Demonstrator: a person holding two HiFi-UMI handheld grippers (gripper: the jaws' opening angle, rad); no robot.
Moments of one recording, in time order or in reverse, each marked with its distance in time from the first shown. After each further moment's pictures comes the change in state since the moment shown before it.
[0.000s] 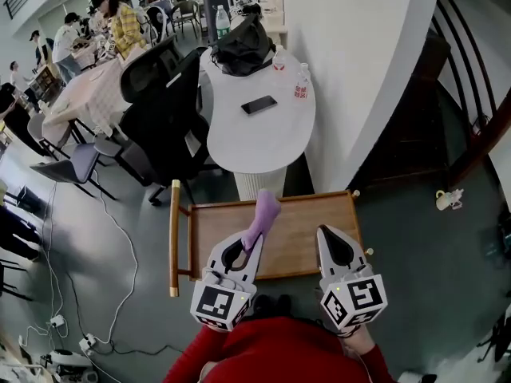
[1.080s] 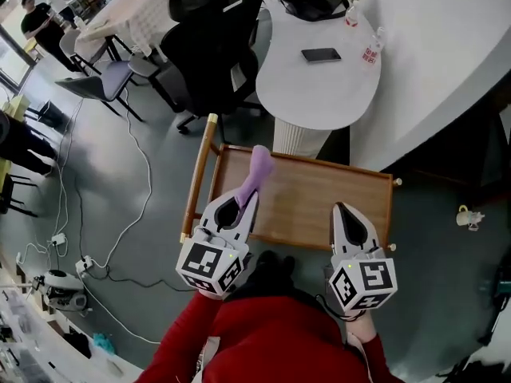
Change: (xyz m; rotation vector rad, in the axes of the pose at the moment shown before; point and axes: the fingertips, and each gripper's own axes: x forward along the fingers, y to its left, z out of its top) left arm -0.035 0.078 -0.034 -0.212 0.084 0.257; right arm 0.048 0.022 -0.043 0.028 0.217 0.124
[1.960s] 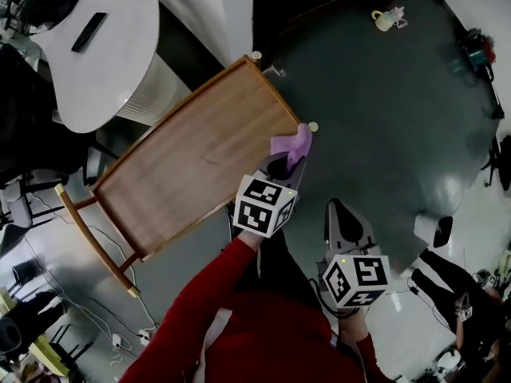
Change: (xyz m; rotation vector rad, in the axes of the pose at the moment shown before) left arm 0.088 -0.349 -0.250 0.066 0.676 -0.852; right arm -0.234 -0.104 -0.183 0.486 0.159 -0.736
